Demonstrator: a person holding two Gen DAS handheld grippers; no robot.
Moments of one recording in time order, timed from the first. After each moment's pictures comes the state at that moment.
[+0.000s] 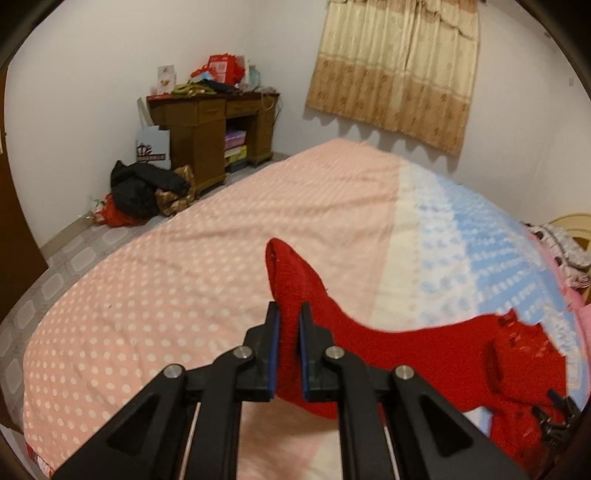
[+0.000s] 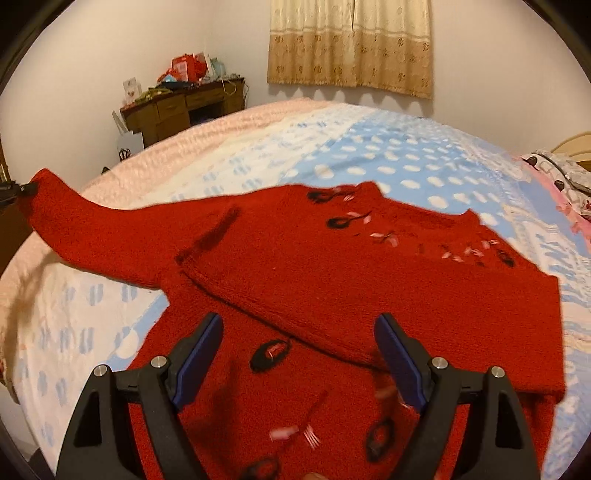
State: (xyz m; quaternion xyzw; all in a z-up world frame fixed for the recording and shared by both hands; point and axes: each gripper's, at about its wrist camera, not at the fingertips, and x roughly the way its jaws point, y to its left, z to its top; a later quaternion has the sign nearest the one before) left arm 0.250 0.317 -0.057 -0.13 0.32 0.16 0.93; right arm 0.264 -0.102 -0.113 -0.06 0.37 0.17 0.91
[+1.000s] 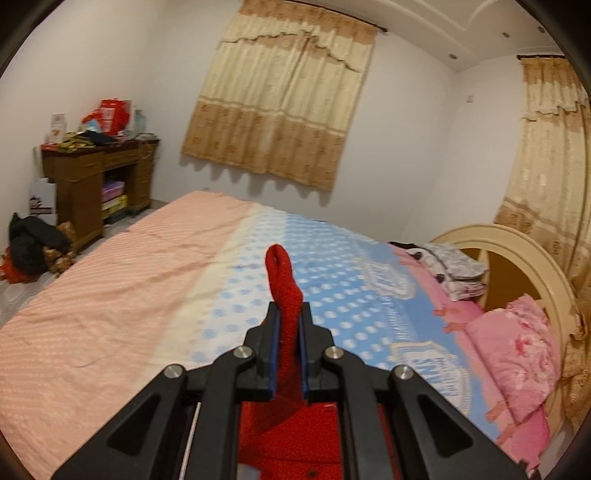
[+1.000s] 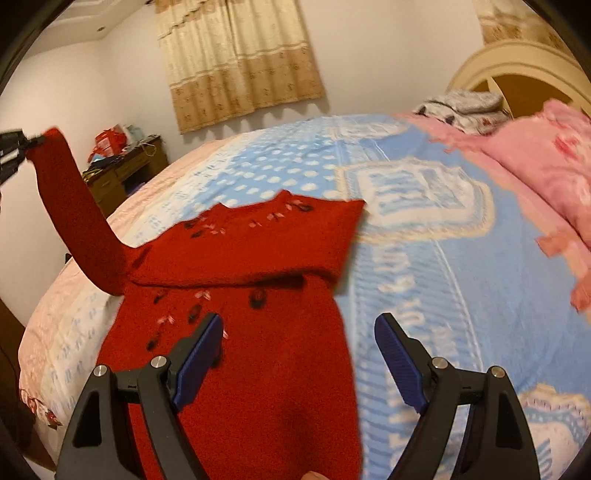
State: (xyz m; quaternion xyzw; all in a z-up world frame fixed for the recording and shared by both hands) left arm 0.290 0.110 0.084 -0.15 0.23 -0.06 0.96; right arm 0.140 -0.316 -0.068 0.08 0.36 0.04 0.93
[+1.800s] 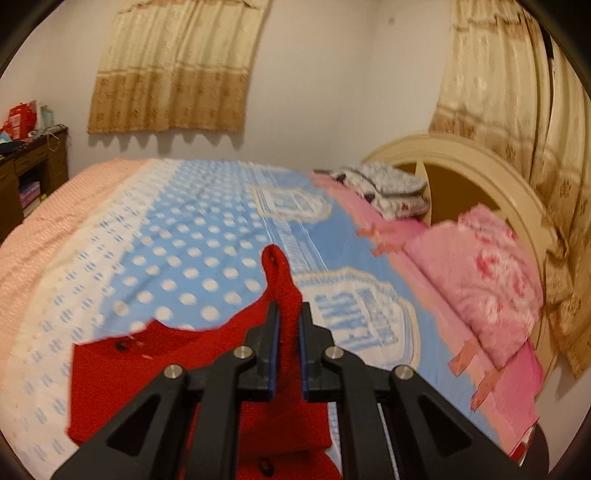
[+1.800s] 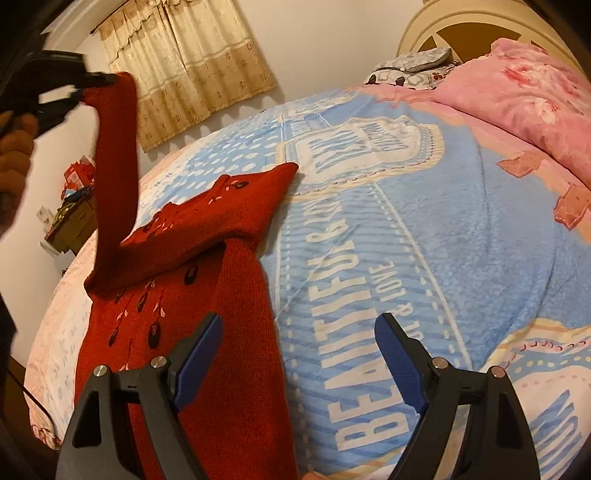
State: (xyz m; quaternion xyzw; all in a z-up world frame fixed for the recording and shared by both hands) left arm 0.333 -0.147 0.016 -0.07 0.31 -0.18 0.93; right arm 0.122 -0.373 -0.117 0.16 0.37 -0.01 0.92
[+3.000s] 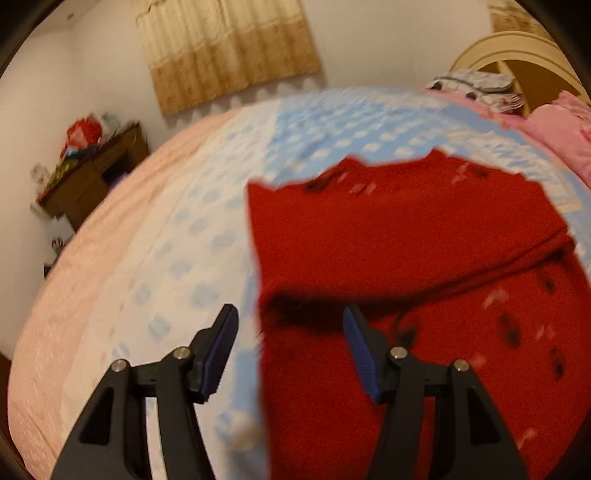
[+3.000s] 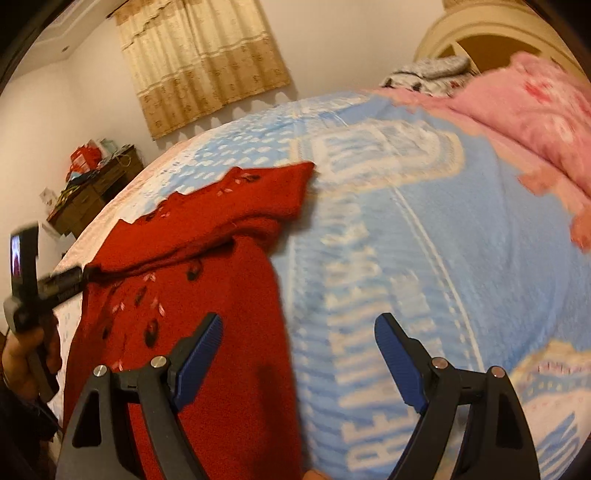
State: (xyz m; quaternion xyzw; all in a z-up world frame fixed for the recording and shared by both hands) left arm 0.283 0.010 -0.153 0.09 0.39 0.01 0.92; right arm 0.142 -0.355 -0.117 0.12 0.37 0.01 0.92
